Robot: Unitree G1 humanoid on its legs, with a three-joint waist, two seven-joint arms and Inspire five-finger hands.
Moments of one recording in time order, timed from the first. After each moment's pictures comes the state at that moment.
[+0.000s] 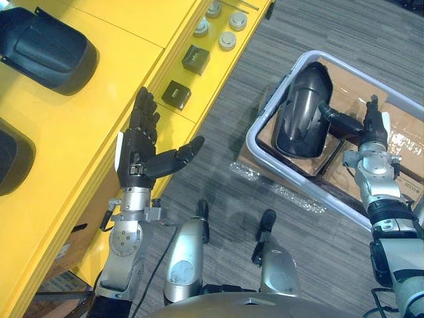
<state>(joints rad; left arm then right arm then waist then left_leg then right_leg) 0.16 0.25 -0.13 -0.32 -0.26 -0.31 0.18 -0.60 -0.63 -0.01 0.79 0.20 -0.06 -0.22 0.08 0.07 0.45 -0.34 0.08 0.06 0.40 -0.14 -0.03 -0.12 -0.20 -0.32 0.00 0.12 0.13</state>
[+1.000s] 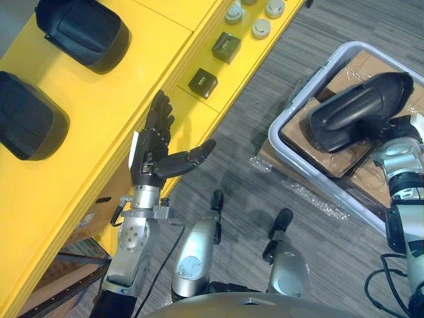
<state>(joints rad) 0.17 0.25 -0.18 -0.30 -0.29 -0.30 0.13 -0.80 -0.75 0.02 1.13 -0.25 0.27 -0.25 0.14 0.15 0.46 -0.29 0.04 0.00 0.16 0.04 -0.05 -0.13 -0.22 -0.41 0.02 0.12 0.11</state>
